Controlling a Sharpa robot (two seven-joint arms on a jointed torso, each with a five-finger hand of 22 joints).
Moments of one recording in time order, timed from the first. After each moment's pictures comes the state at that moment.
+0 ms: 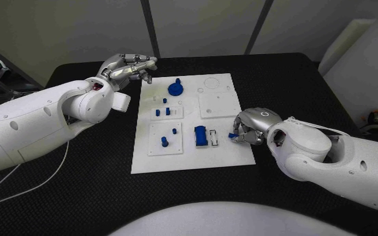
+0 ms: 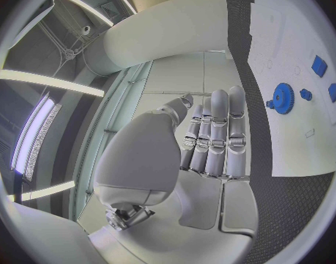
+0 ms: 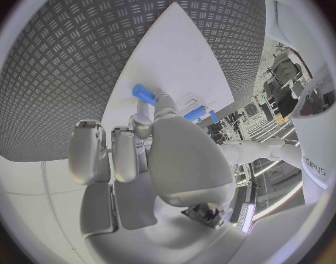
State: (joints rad) left arm 1.07 -0.89 0.15 1.42 -0.16 -0.16 0.26; left_hand 1.39 -0.11 0.38 0.04 0.12 0.97 0.18 0.18 0.08 0.98 0.11 0.43 0.17 1.11 0.04 0.94 0.49 0.20 1.05 0.14 0.59 0.95; right arm 0.88 -1.01 0.09 1.88 -1.83 -0.15 -0.56; right_hand 1.54 0.01 -0.17 0.20 0.39 1.00 0.08 0.30 0.46 1.30 0.00 1.04 1.12 1.46 -0.07 1.40 1.31 0.07 1.45 0.04 1.38 1.29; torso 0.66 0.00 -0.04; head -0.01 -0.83
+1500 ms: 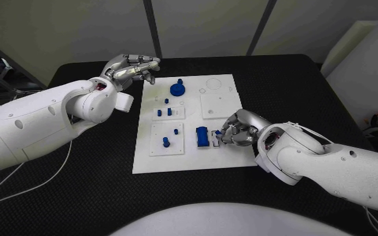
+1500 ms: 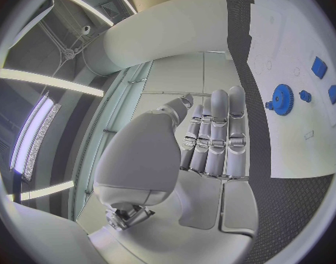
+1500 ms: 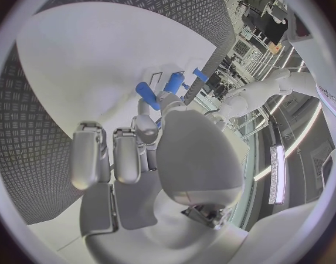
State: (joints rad) left arm 1.07 -0.88 0.15 1.42 -0.16 -0.16 0.26; left_hand 1.39 -0.11 0.38 0.04 0.12 0.97 0.18 0.18 0.08 0.98 0.11 0.43 0.17 1.11 0.04 0.94 0.49 0.20 1.05 0.14 0.59 0.95; right arm 0.88 -0.93 0.09 1.88 -1.36 -0.41 -0.57; right_hand 1.40 -0.09 0.11 0.27 0.51 1.05 0.06 0.31 0.48 1.34 -0.02 1.09 1.16 1.47 -0.08 1.41 1.31 0.07 1.46 0.03 1.40 1.31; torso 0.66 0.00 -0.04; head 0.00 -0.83
